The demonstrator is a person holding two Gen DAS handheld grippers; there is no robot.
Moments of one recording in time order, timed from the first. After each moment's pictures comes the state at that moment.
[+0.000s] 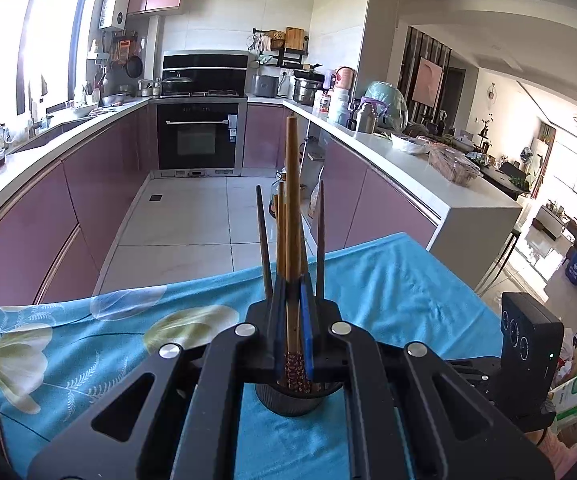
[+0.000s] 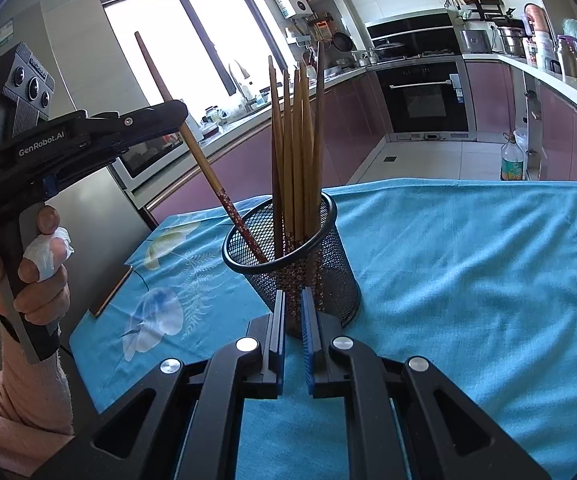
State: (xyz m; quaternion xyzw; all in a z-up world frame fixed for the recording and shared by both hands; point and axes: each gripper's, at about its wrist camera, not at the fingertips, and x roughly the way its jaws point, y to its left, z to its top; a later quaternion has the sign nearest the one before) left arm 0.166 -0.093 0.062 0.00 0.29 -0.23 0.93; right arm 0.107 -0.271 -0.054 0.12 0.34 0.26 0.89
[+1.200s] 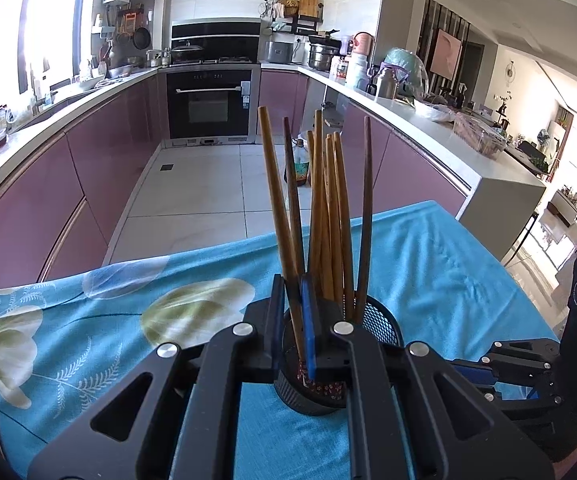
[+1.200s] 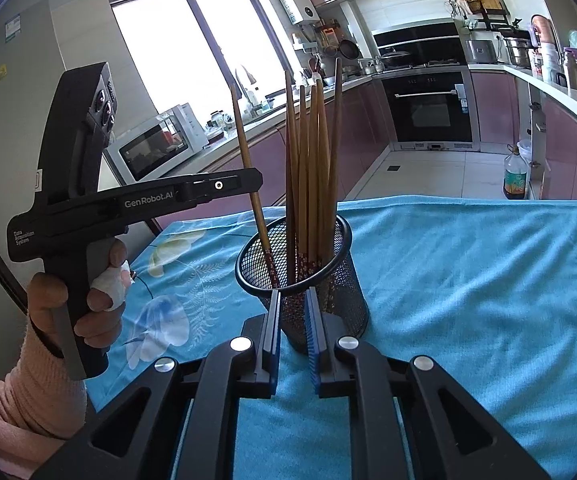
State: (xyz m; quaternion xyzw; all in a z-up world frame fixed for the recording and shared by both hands) left arm 0.211 -0.104 0.010 0.01 0.35 -0.21 0.91; right arm 0.113 -0.262 -0.041 0.11 0.33 0.27 0.90
